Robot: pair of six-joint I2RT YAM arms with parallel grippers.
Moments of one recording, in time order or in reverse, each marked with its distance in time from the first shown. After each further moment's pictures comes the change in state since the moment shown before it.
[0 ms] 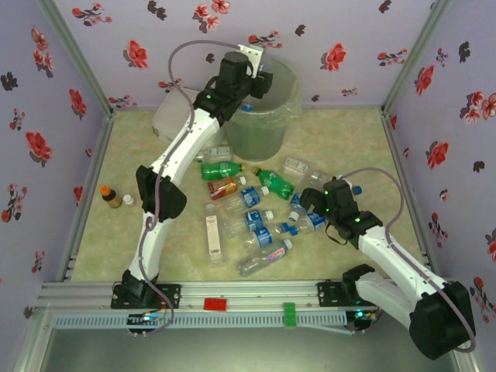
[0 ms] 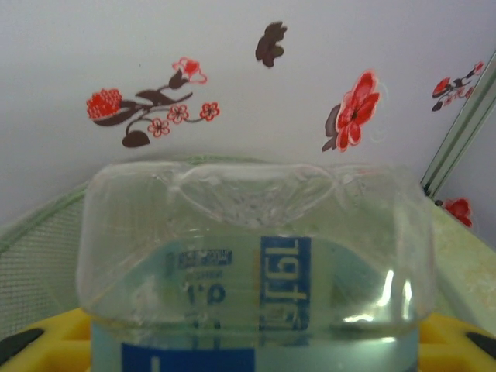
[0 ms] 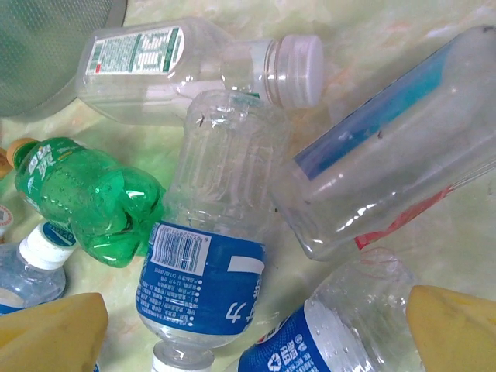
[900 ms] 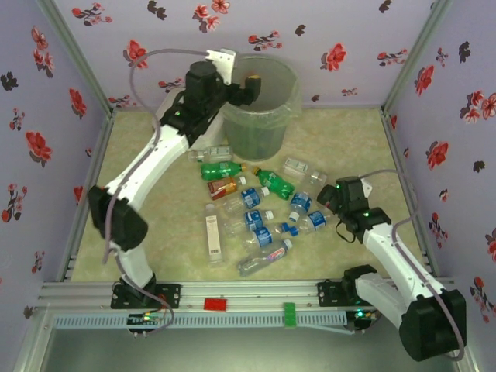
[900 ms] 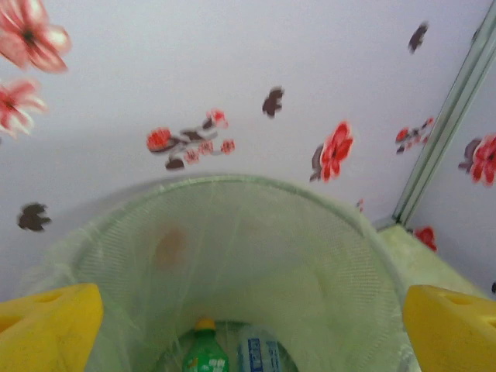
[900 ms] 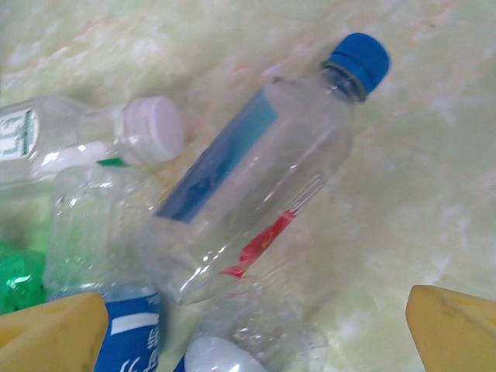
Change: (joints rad) left arm 0.021 -0.555 -0.719 0.314 0.025 -0.016; right arm -0.180 0.004 0.044 -0.144 0.066 0.056
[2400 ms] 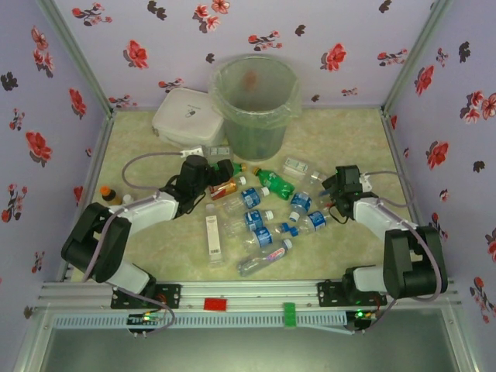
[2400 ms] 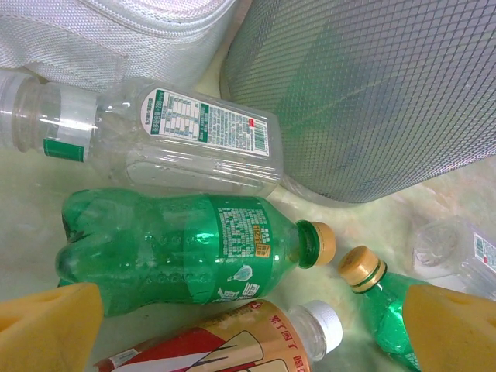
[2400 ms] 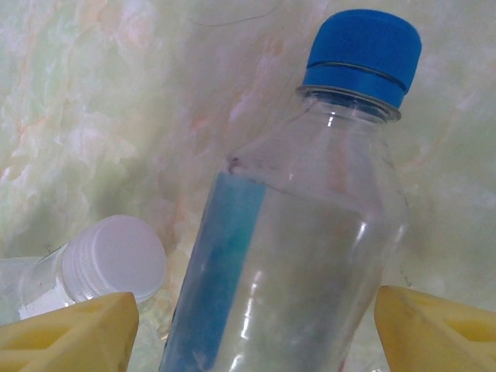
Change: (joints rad) left arm 0.002 -0.234 -1.056 0.416 -0.105 -0.579; right arm -0.109 0.411 0.030 0.347 -0.060 0.304
